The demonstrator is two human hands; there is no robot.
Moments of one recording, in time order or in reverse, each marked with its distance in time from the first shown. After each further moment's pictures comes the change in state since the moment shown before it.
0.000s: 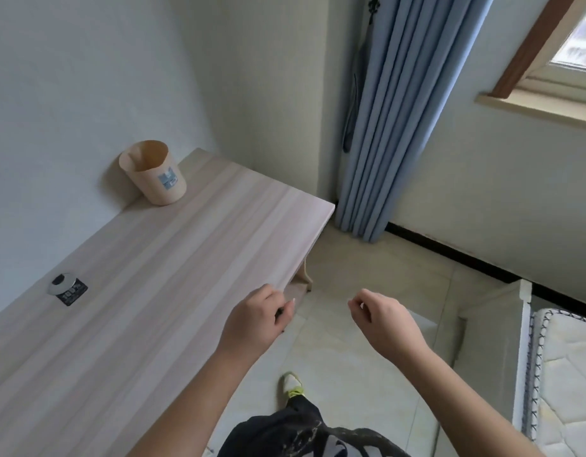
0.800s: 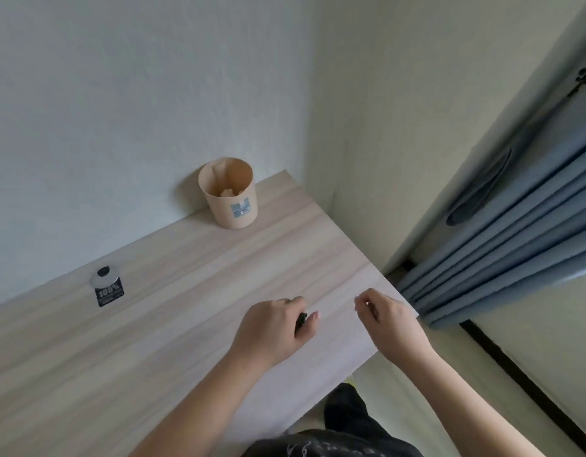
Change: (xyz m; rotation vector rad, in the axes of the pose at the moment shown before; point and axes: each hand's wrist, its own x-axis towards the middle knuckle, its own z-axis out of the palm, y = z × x) left_hand 0.172 -0.122 -0.022 0.114 0.011 -0.277; right_hand 0.300 -0.084 0.029 0.039 -0.274 -0.252
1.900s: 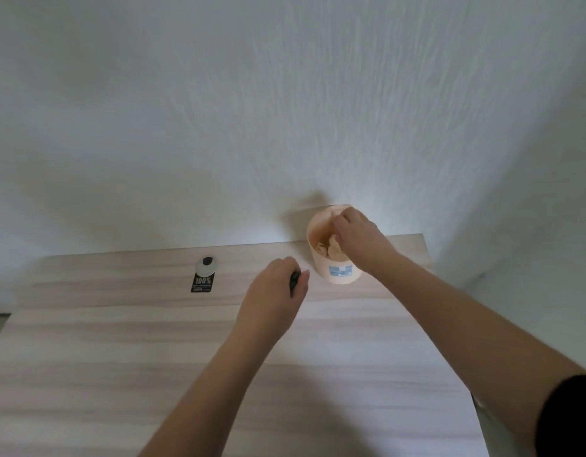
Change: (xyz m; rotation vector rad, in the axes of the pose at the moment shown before) left_hand 0.126 -0.118 -0.077 -0.035 0.375 -0.812; right_hand 0.371 -0.194 0.096 -0.319 -0.309 -0.907
